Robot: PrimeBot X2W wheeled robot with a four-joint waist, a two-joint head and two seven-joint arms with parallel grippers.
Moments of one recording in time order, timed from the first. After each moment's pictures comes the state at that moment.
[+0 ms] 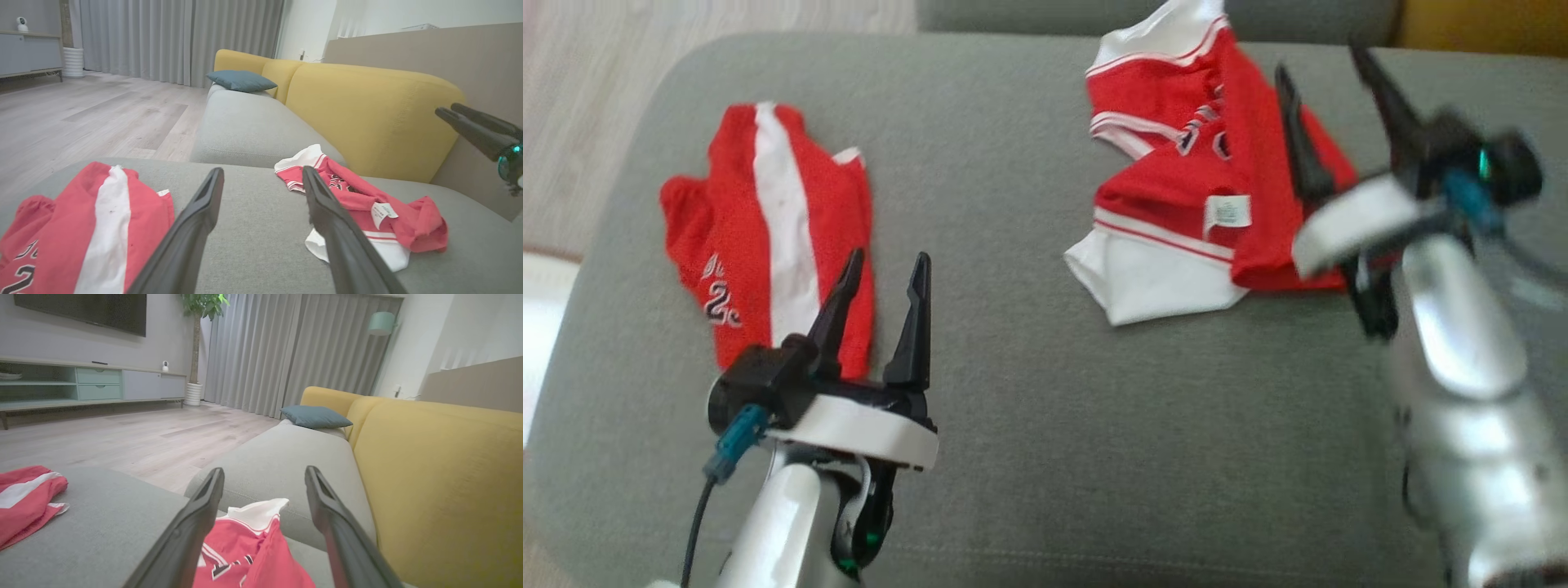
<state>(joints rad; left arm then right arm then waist) -0.17 0.04 -0.27 0.13 -0.26 -0.03 -0.26 -0.72 -0.13 0.17 0.68 -0.03 0.13 -0.25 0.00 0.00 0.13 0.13</state>
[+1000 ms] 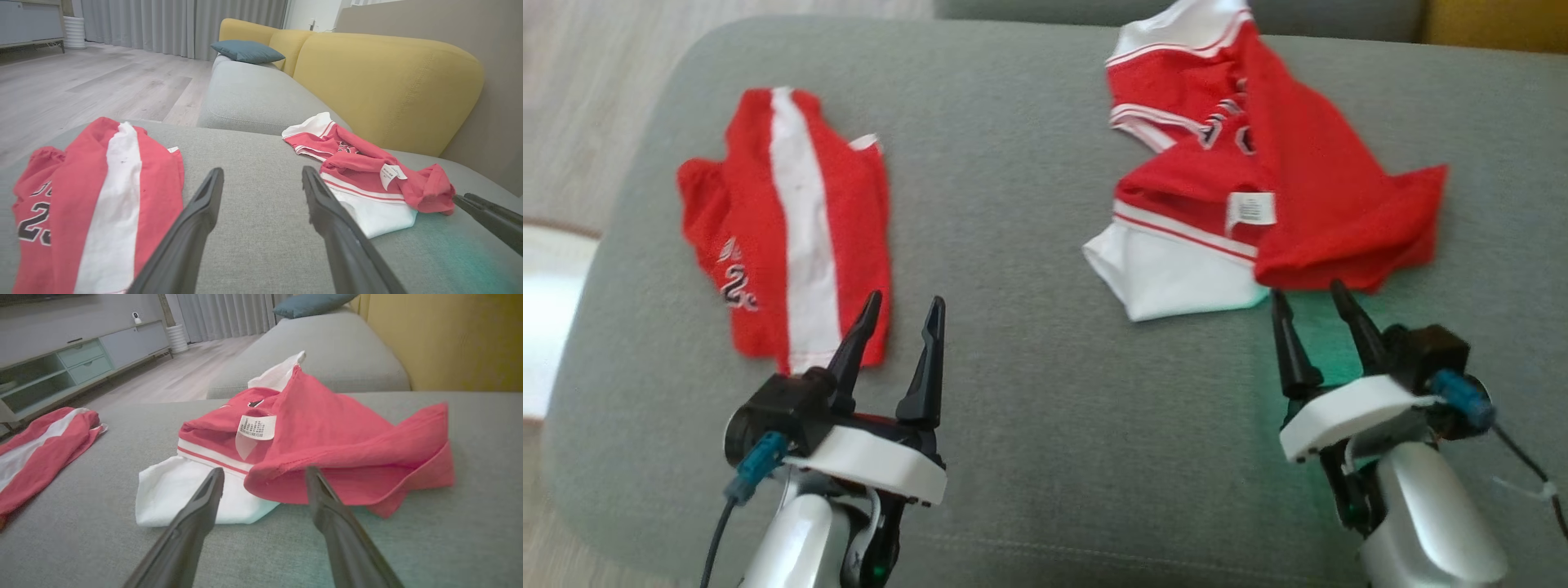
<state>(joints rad) -0.11 0.04 -0.29 0.17 -0.25 -0.04 -0.26 -0.24 -0.05 0.09 0.47 0.14 0.13 -0.16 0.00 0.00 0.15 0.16</state>
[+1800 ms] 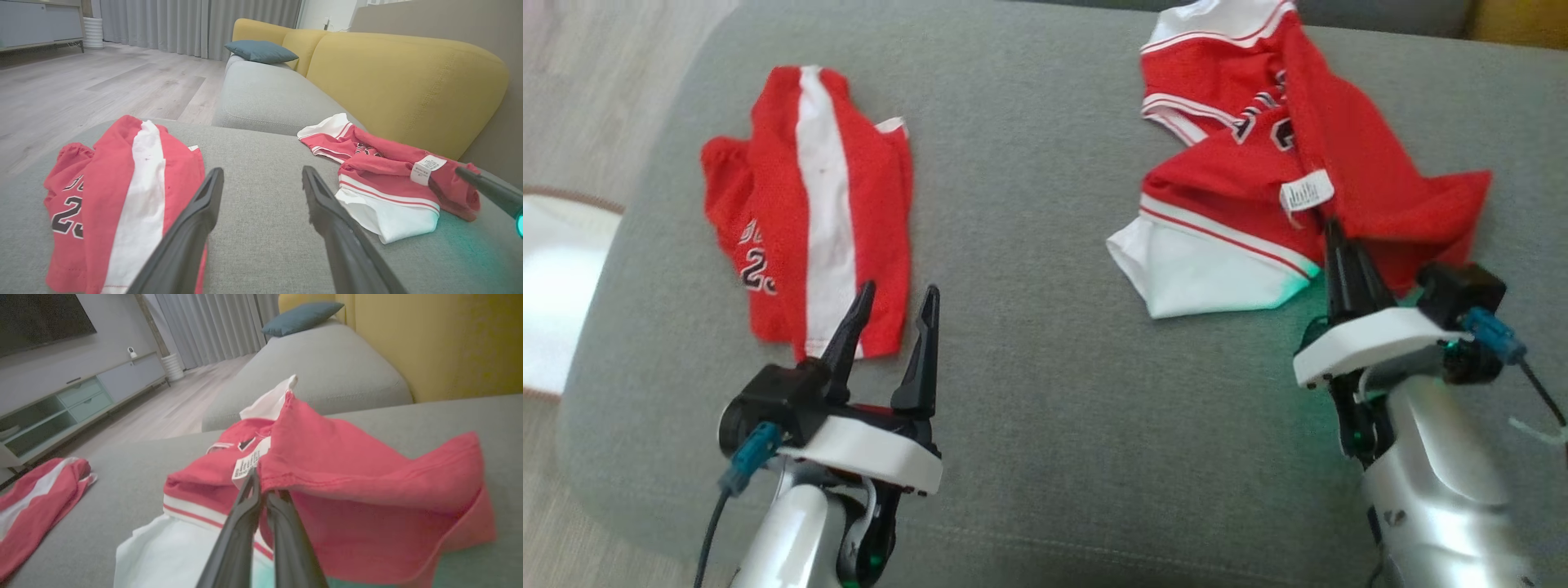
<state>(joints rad) -0.13 0.04 -0.28 0.17 -0.25 -0.04 -0.26 -0.44 -0.05 0.04 0.69 0.24 0.13 -0.23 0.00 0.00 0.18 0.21</state>
